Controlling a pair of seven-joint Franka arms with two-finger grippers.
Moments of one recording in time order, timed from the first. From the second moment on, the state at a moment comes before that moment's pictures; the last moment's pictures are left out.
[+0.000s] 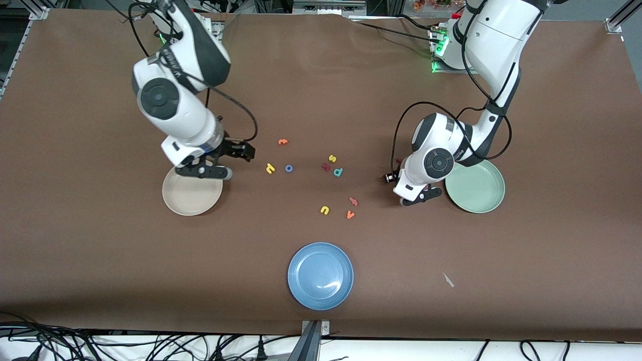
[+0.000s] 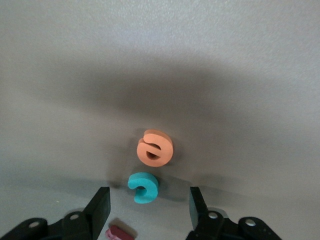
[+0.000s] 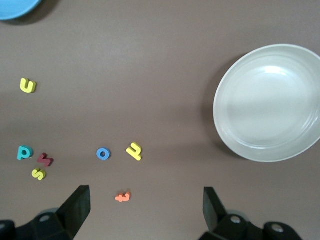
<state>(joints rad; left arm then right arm) -0.29 0.60 -0.13 -1.90 -0.12 2.28 -0.65 0.07 0.31 0.46 -1.80 -0.07 2.03 0.63</state>
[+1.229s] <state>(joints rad) -0.22 0.51 -0.13 -1.89 -0.12 2.17 -0.54 0.07 0.40 0.49 -1.89 -0.14 2.16 0.80</state>
